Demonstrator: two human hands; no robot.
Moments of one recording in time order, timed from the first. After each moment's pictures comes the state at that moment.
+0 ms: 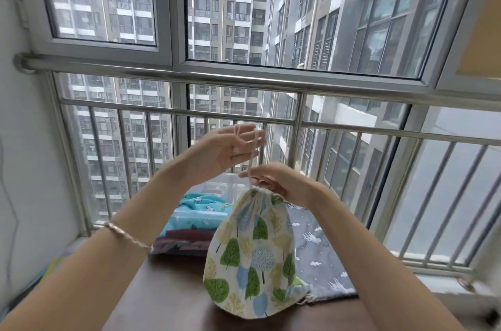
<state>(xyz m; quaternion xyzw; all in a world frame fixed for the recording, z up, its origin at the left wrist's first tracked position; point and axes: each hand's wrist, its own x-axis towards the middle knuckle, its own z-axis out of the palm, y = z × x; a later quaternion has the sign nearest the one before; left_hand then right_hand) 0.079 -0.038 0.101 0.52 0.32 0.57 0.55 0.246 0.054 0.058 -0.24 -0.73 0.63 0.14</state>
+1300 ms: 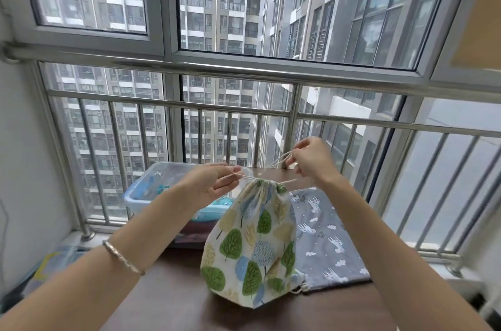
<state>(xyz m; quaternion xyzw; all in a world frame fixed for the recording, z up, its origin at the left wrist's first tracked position) 0.091 -0.038 0.043 0.23 0.49 0.64 0.55 0.284 0.070 0.071 -0.47 -0.71 0.33 0.41</state>
